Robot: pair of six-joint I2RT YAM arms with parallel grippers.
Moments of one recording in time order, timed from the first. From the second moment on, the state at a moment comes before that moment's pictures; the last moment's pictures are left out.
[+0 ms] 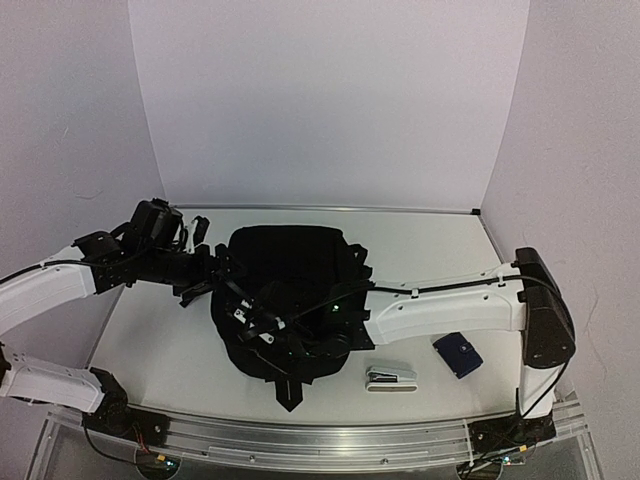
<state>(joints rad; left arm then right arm) -0.67 1.10 0.90 -0.50 0.21 -0.78 1.34 2.01 1.61 -0.53 0.34 0.03</state>
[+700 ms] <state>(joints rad) -0.75 1.04 0.79 -0.36 0.56 -0.41 1.11 1.89 1.49 -0.38 0.11 0.35</state>
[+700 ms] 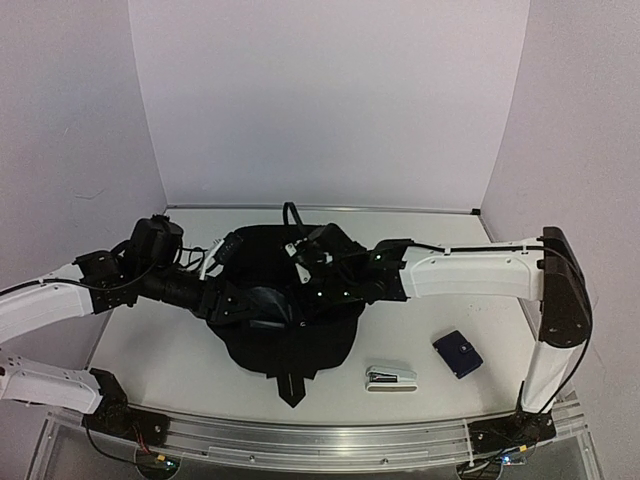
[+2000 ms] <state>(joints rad) -0.76 1.42 1.00 -0.77 0.46 -0.10 1.09 1.86 1.45 -0.29 -0.06 0.39</state>
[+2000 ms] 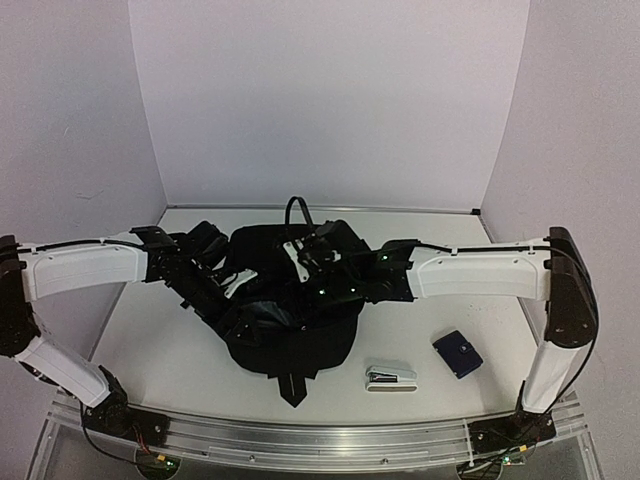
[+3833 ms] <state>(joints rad) -0.75 1.14 1.10 -0.86 0.77 -0.32 1.16 1.95 1.50 -0.27 -0.26 0.36</state>
